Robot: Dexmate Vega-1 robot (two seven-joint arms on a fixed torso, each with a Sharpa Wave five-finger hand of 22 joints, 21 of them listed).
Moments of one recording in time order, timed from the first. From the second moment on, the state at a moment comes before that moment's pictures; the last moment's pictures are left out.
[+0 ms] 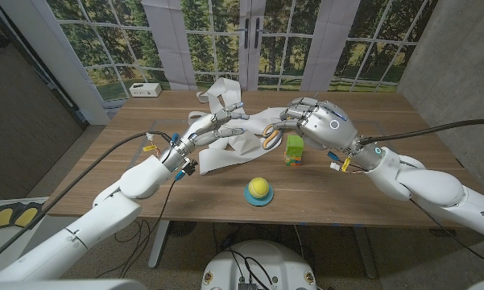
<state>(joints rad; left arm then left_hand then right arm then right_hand) 1.17 0.83 0.31 -1.90 -0.28 -0.47 -0.08 0.70 -0.12 0.41 -0.16 0.22 0.57 -0.03 0.22 0.23 0.06 -0.06 0.21 0.22 -0.09 -0.03 0.17 0.17 0.02 0.08 0.19 0.17 -1.19 -1.14 -0.33 -2.13 -1.13 0.08 -0.70 1.31 0.17 0.31 -0.14 0.21 0.89 -0.18 0.22 0.32 0.51 -0.19 0.82 0.78 0.77 -0.08 0.34 1.03 0.50 -0.05 0.47 0.24</state>
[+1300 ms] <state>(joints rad) 1.20 0.83 0.32 -1.97 -0.20 -0.39 -0.01 0.88 -0.07 0.33 -0.13 0.41 0.70 -0.07 0.20 0.19 0.09 -0.12 0.22 0.20 -0.07 -0.04 0.18 0.17 0.05 0.03 0.19 0.17 -1.17 -1.12 -0.34 -2.13 -1.13 0.09 -0.70 1.31 0.17 0.32 -0.14 0.21 0.89 -0.18 0.22 0.33 0.51 -0.19 0.82 0.78 0.77 -0.08 0.33 1.04 0.49 -0.05 0.51 0.25</state>
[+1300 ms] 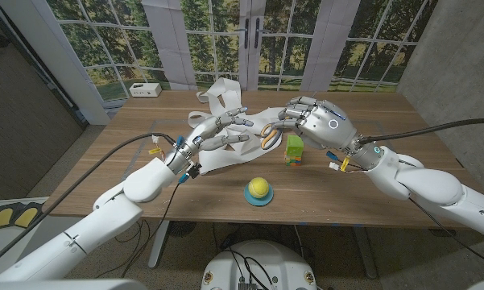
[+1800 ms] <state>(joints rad) 1.19 0.80 0.36 -1.96 -0.16 -0.36 0.03 0.88 -0.07 0.31 -0.12 0.42 0.70 -0.08 0.19 0.19 0.07 -0.10 0.21 0.20 -0.07 -0.03 0.17 0.17 0.04 0.00 0.18 0.17 -1.15 -1.12 -0.36 -2.12 -1.14 0.10 -0.70 1.31 0.17 0.31 -0.14 0.21 0.89 -0.18 0.22 0.33 0.51 -0.20 0.81 0.78 0.77 -0.08 0.33 1.04 0.49 -0.05 0.52 0.25</state>
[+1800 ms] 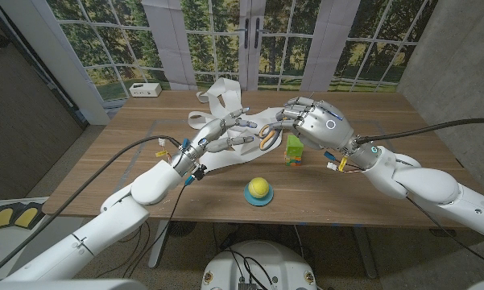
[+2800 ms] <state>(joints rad) 1.14 0.75 0.43 -1.94 -0.16 -0.34 0.03 0.89 -0.03 0.28 -0.10 0.42 0.70 -0.07 0.19 0.19 0.06 -0.09 0.21 0.20 -0.07 -0.03 0.18 0.17 0.04 0.01 0.18 0.17 -1.14 -1.12 -0.38 -2.12 -1.17 0.09 -0.70 1.31 0.17 0.31 -0.14 0.21 0.89 -0.18 0.21 0.33 0.51 -0.20 0.81 0.79 0.77 -0.08 0.32 1.04 0.48 -0.05 0.54 0.25</state>
